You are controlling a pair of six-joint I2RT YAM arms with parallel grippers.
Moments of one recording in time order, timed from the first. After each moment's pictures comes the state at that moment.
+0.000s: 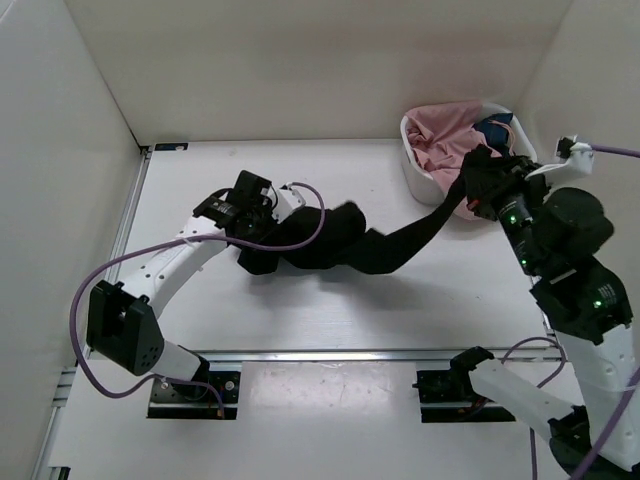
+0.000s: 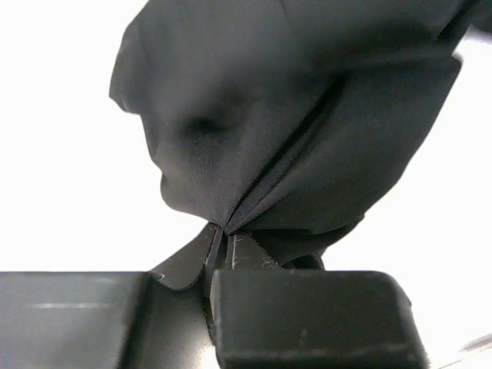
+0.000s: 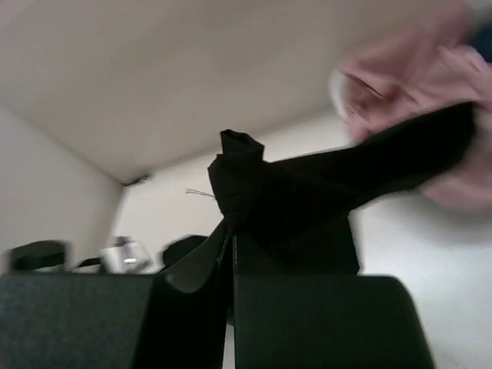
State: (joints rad) left arm -0.49 1.45 1.22 -0.74 -0.06 0.51; right arm 0.45 0.86 1.42 -0.68 0.31 0.56
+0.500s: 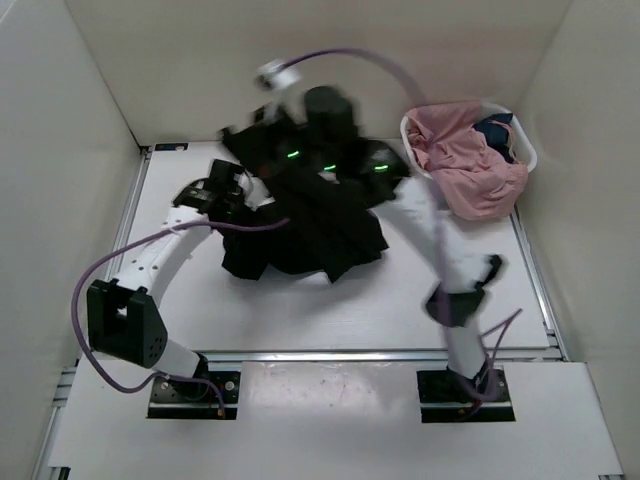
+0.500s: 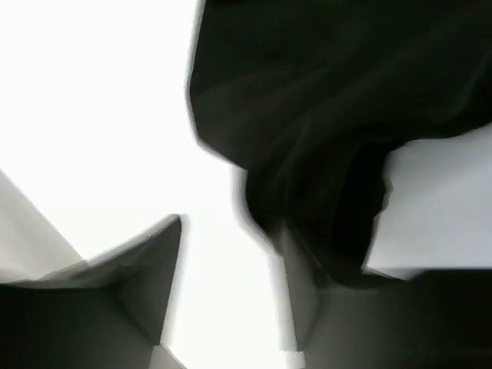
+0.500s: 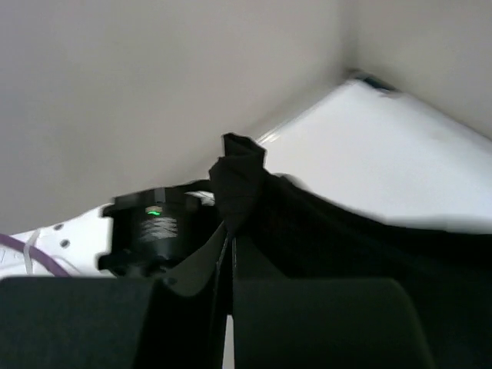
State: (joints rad) left arm -0.36 1.47 1.26 -0.80 -0.09 0.50; right arm 0.93 1.81 2.39 -0.68 -0.14 0.31
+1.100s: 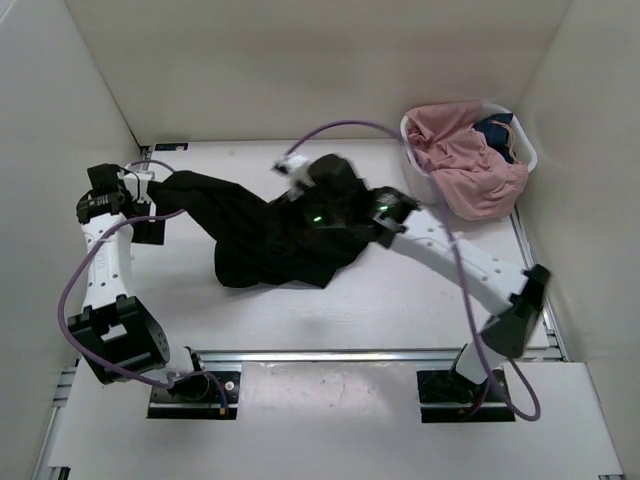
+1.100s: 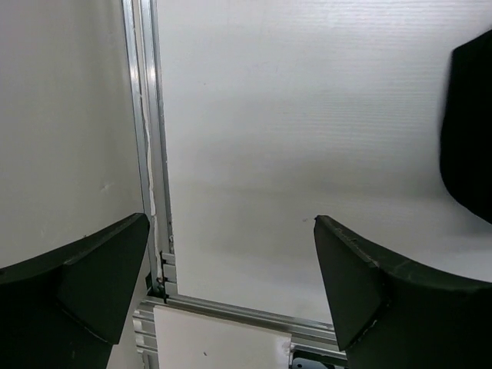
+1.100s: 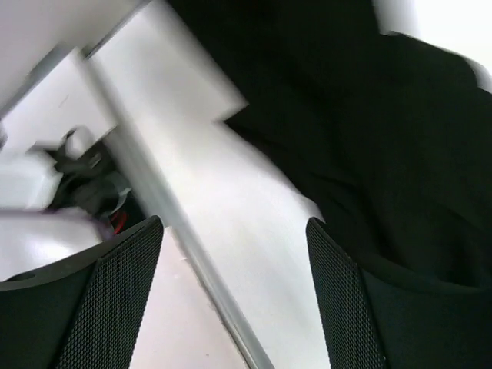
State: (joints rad) left arm 0.36 1.40 1.28 -0.87 -0.04 0.43; right arm 1.04 1.69 1.82 -0.66 -0.21 0.20
